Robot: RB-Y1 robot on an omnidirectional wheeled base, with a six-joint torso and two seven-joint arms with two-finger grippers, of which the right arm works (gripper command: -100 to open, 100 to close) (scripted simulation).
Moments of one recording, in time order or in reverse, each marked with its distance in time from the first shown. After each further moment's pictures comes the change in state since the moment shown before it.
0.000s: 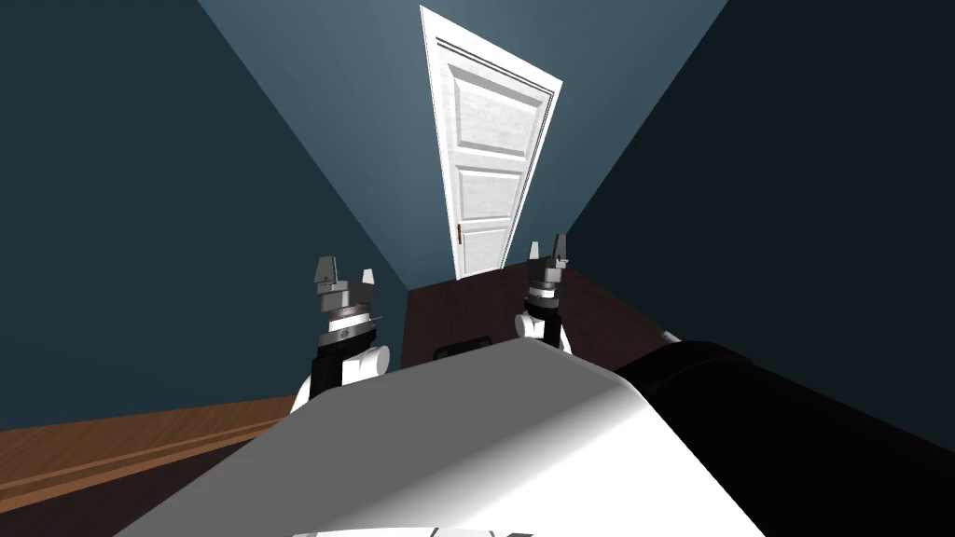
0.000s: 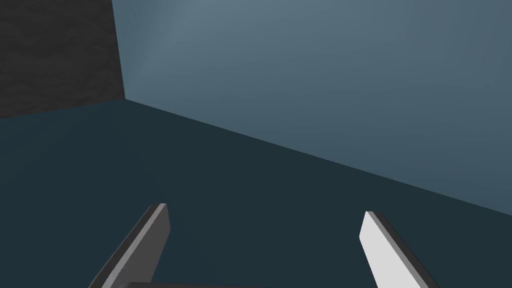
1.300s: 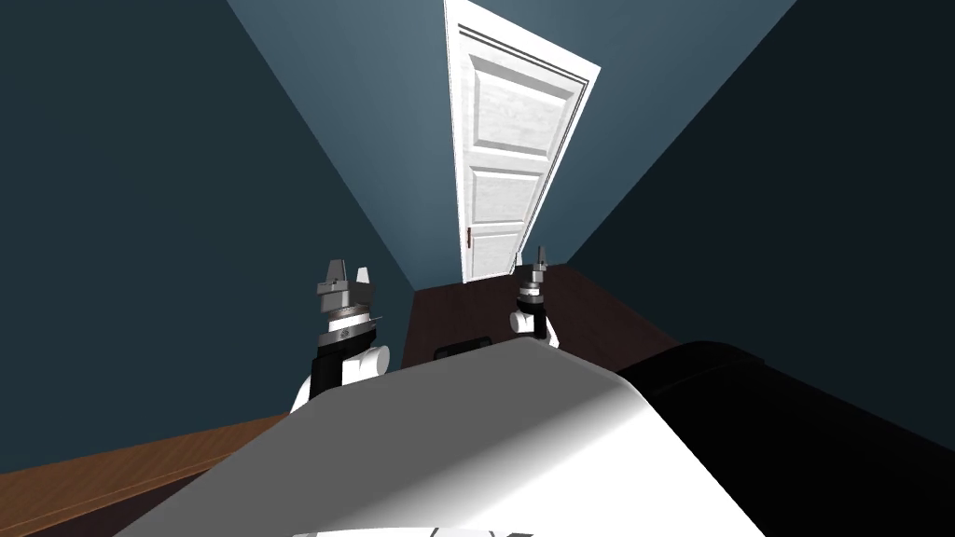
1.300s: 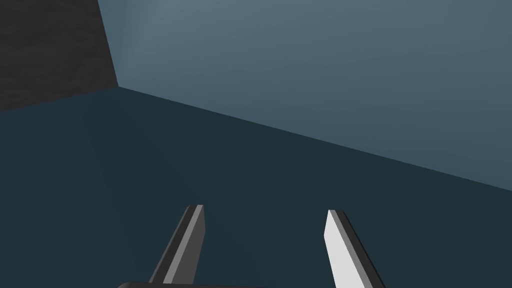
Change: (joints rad) arm -0.104 -0.066 -0.015 0.258 -0.081 -0.035 -0.187
